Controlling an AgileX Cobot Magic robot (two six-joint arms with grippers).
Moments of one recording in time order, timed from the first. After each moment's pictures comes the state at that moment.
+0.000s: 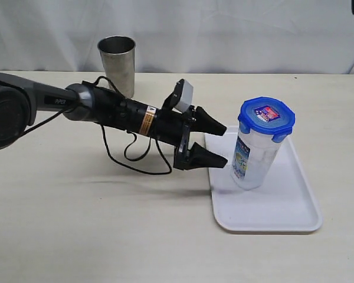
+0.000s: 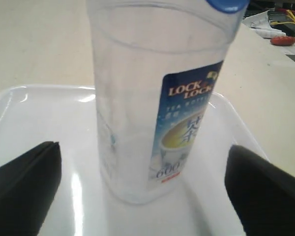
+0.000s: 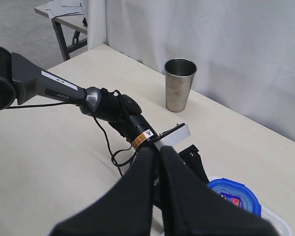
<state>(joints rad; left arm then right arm) -0.45 2.51 -1.68 1.59 -1.16 -0.96 0.30 0.84 -1.15 0.46 0.90 -0.51</state>
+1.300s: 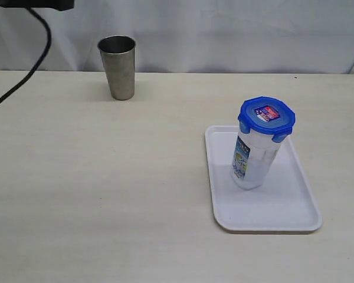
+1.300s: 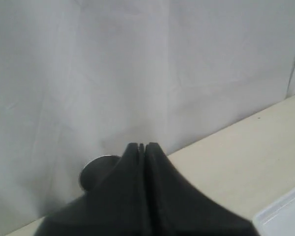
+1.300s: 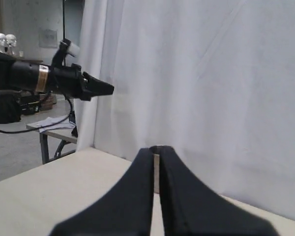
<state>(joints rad) -0.32 1.29 -1.02 1.75 -0.12 -1.59 0.30 0.00 -0.65 0.46 0.67 -0.41</state>
